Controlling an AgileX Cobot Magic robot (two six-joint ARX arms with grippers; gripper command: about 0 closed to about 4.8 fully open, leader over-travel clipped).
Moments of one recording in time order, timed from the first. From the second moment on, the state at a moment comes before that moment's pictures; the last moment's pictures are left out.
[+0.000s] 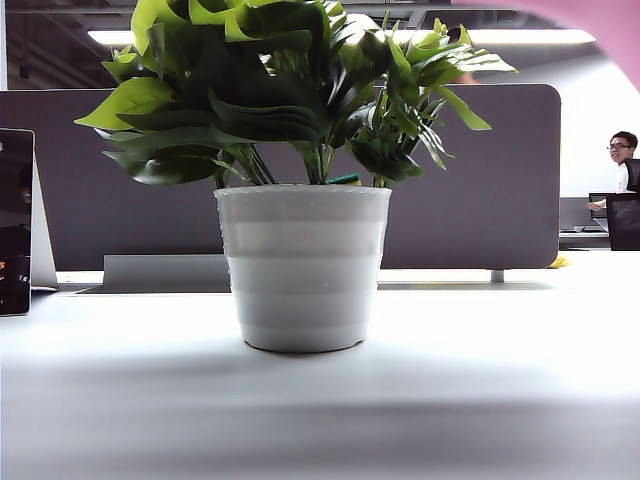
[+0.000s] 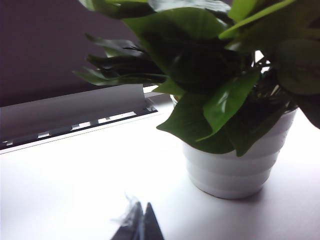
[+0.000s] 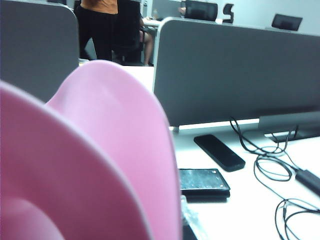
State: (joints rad) left arm -0.37 0.00 0.01 0.03 0.09 0.10; right arm -0.21 0.40 0.63 -0.20 0.16 -0.11
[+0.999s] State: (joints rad) left arm -0.33 0.00 0.01 0.03 0.09 0.10; right arm -0.20 0.39 1.13 -0.72 -0.07 -0.32
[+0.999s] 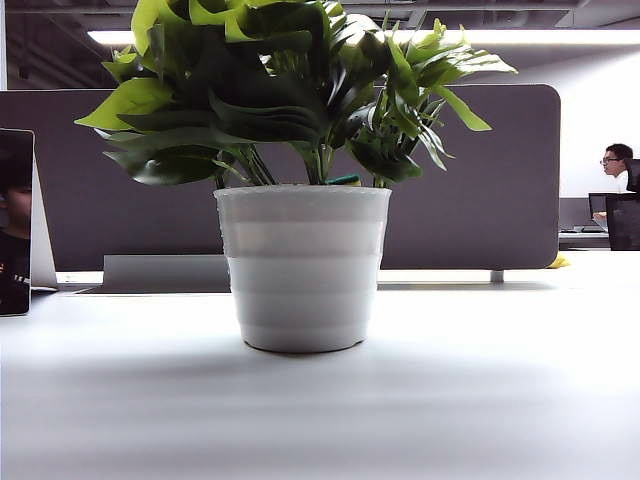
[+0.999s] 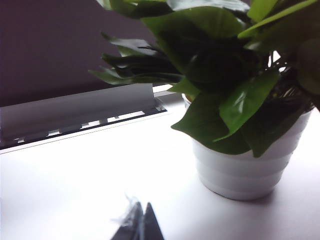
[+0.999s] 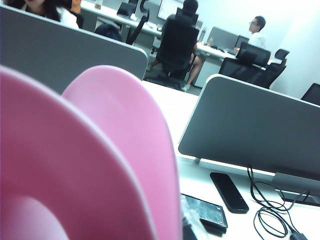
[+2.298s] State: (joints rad) left arm -0.33 0.00 0.01 0.03 0.09 0.10; right arm -0.20 0.53 1.26 -0.85 -0.15 -0.59
